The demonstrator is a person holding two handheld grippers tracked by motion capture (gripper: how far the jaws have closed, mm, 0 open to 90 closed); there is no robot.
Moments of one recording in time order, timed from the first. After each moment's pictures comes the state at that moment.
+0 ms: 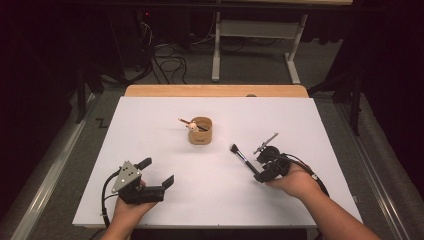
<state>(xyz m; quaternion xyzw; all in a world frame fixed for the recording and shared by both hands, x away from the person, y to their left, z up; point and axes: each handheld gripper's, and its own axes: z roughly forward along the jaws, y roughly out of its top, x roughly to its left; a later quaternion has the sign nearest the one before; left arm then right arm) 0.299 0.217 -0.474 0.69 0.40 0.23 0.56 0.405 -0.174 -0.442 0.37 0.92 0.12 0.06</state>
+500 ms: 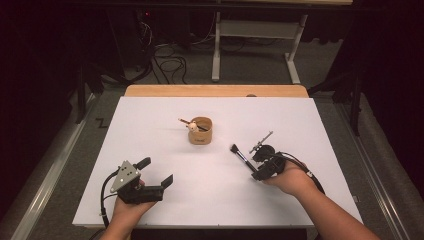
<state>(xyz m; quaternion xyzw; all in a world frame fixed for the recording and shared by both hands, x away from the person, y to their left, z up) 0.299 0.219 -0.474 0.68 0.40 0.23 0.56 0.412 -0.165 -0.445 0.36 0.93 0.11 0.05</state>
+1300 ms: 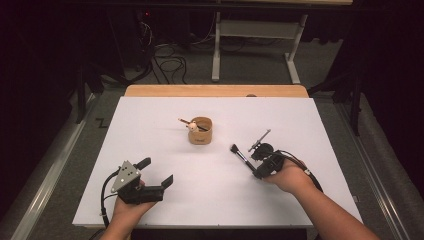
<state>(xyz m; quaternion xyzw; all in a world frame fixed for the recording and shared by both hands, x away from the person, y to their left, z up) 0.299 0.218 -0.474 0.69 0.40 0.23 0.56 0.418 -0.162 -0.445 0.36 0.93 0.10 0.05</state>
